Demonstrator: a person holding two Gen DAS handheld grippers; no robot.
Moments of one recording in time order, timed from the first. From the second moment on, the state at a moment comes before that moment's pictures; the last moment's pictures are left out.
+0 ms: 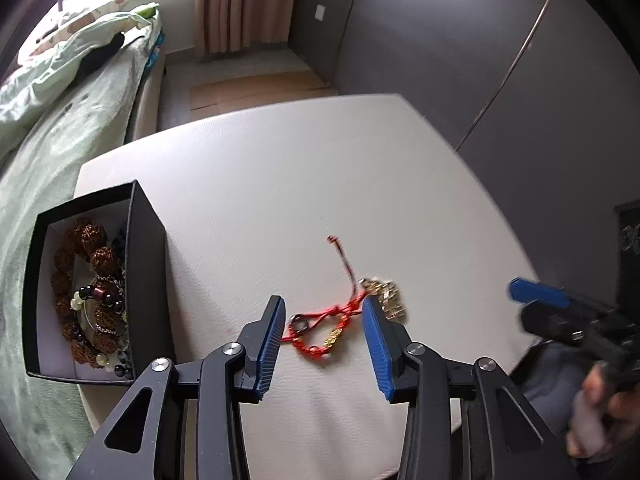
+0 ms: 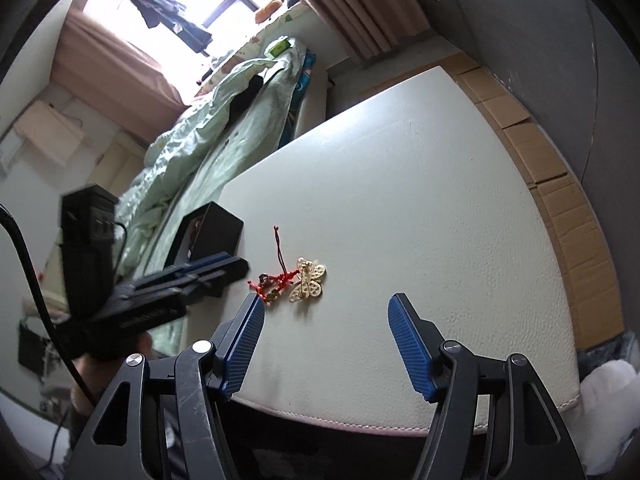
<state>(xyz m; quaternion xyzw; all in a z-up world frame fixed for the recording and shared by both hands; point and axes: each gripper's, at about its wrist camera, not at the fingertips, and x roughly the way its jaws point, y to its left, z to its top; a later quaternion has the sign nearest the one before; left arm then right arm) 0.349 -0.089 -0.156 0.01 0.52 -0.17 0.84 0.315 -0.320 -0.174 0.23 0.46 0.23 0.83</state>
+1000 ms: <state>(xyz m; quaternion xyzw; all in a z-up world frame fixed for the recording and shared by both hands) 0.361 -0.059 -0.136 -0.04 0.52 -0.19 0.83 0.355 -0.277 -0.192 0.24 0.46 0.30 0.80</state>
